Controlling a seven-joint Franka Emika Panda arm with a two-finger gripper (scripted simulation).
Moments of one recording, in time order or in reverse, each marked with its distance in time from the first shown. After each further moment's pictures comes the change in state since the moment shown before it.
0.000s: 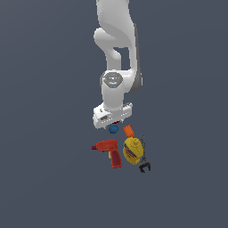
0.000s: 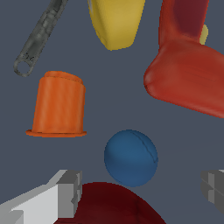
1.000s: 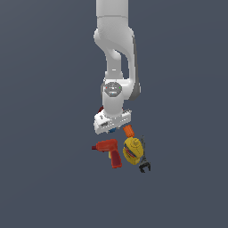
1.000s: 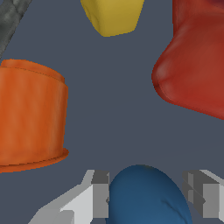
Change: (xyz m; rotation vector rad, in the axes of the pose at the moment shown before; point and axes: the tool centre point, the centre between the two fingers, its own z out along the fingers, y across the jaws) arm 0.008 0.004 0.041 -0.011 0.023 -0.002
